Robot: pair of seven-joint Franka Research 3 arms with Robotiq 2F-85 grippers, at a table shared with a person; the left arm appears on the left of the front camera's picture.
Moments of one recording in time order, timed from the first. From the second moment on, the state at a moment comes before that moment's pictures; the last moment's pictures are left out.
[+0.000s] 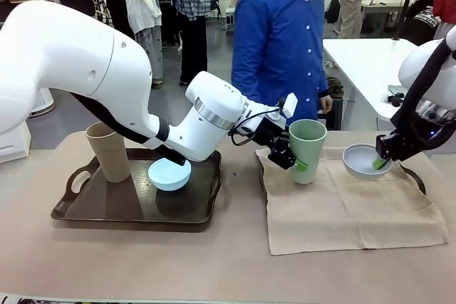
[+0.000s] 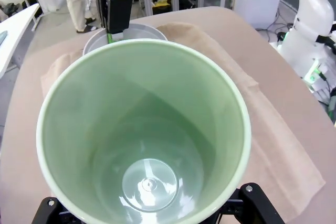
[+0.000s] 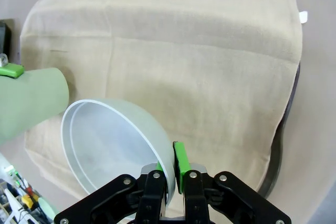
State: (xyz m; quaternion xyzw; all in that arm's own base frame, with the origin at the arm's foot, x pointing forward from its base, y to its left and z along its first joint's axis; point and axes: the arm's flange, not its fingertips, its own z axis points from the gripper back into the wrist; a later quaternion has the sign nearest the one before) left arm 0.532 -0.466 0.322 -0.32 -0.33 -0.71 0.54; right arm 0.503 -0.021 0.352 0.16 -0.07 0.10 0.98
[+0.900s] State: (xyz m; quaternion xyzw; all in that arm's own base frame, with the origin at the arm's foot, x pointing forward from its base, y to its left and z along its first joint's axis) left arm 0.534 -0.468 0.312 -0.31 -0.33 -0.71 0.54; right arm 0.507 -0.029 0.328 0.15 -0.06 0.09 0.98
